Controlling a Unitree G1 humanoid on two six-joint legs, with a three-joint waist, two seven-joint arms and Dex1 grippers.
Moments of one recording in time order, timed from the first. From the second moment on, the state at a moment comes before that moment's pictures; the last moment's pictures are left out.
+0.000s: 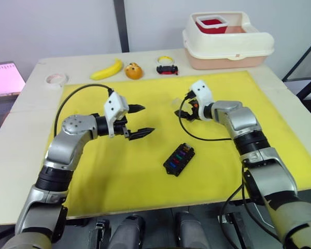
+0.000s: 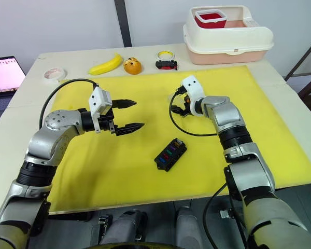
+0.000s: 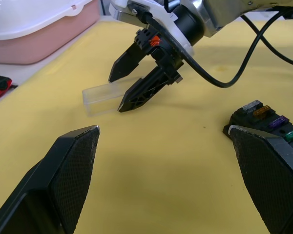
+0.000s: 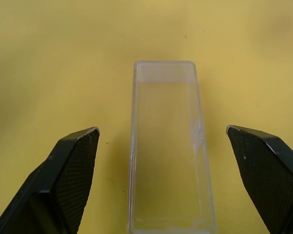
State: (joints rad) left arm -0.57 0.53 -0.08 -0.05 -0.35 0.38 -0.99; right arm -0.96 -0.43 0.19 0.58 0.14 0.62 0.63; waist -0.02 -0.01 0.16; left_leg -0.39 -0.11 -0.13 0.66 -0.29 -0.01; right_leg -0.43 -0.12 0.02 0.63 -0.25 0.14
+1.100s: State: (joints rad) left arm -0.05 0.38 -0.41 -0.64 -0.18 0.56 -0.52; right arm -0.47 -0.72 -0.06 -0.37 0.39 1.06 0.67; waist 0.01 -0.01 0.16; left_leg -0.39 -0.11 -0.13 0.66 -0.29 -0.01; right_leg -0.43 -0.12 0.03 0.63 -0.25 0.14
